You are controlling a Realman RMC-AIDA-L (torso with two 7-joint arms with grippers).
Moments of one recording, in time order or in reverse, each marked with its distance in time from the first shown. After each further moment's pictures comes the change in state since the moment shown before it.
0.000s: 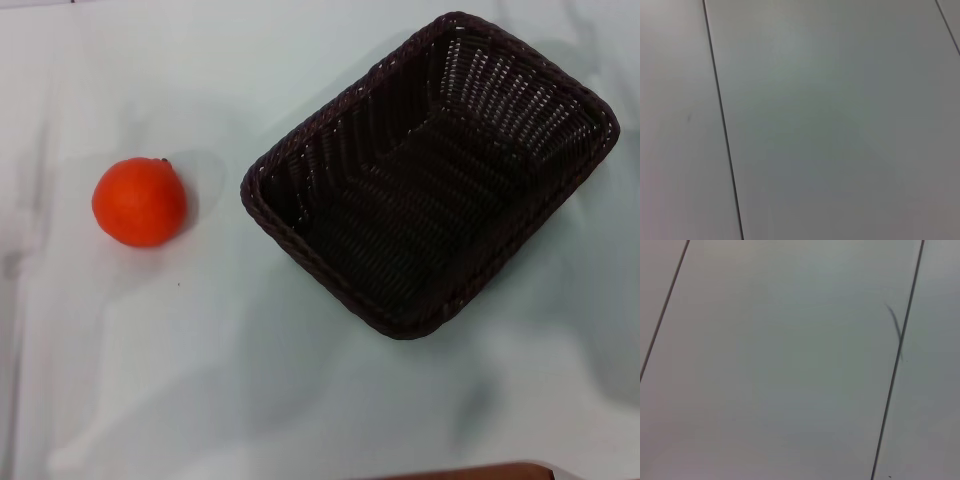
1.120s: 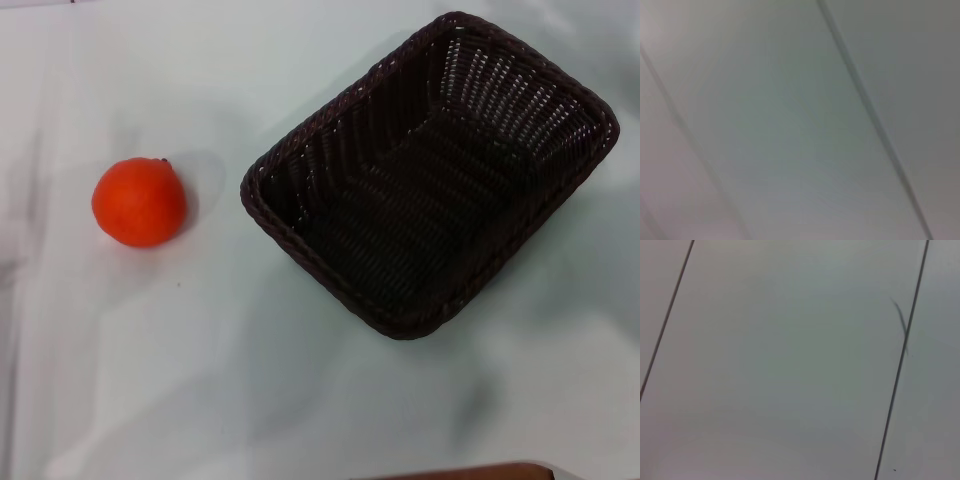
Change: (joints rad) left arm 0.014 0.000 0.000 0.005 0.000 0.004 0.000; right arm 0.126 -0.034 -0.658 -1.018 -0.333 0.019 1.446
